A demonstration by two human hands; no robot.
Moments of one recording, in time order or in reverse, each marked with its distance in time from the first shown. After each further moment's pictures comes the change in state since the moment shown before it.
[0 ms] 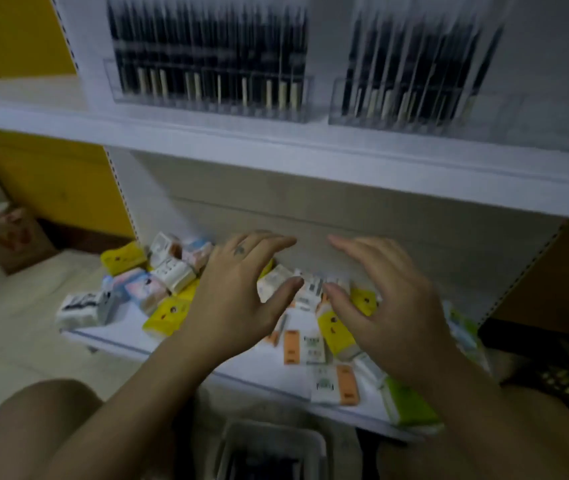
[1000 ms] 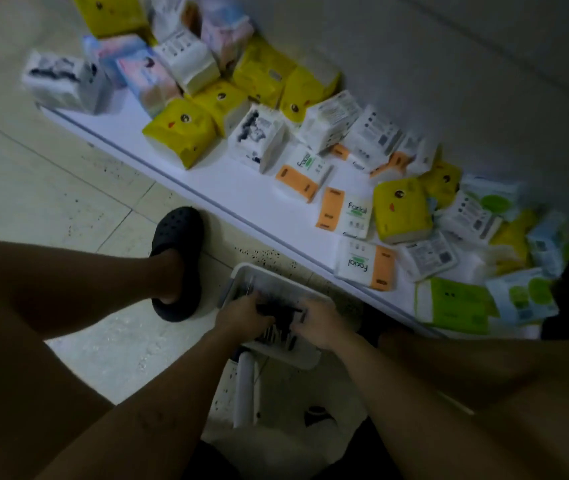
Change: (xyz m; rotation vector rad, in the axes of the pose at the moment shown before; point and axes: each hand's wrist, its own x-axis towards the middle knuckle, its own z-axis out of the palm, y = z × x) left_hand -0.278 -0.105 0.218 -0.275 -0.983 -1.212; right_hand -0.272 0.078 0.245 0.228 -1.498 0.877
